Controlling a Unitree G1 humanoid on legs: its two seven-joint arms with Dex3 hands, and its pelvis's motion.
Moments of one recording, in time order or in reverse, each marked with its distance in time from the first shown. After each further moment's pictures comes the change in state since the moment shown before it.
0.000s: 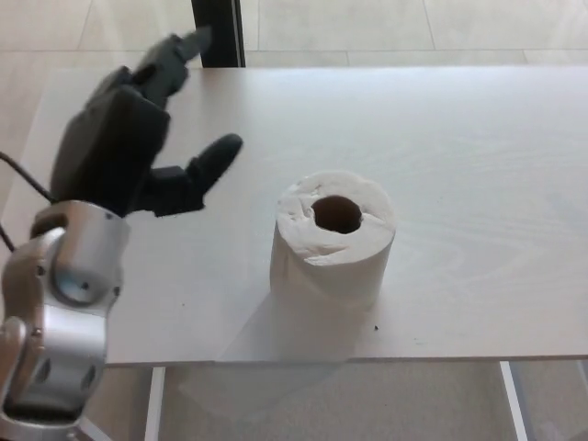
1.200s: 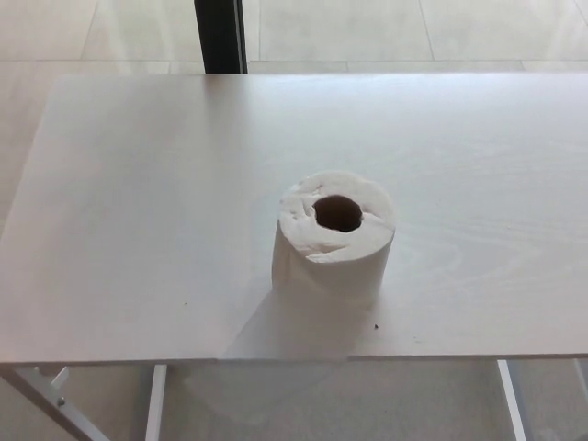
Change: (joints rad) left_arm 0.579 -0.024 0.877 0.788 -0.297 -0.019 0.020; right_arm 0.347 0.160 -0.574 0.701 0.148 -0.190 -0.030
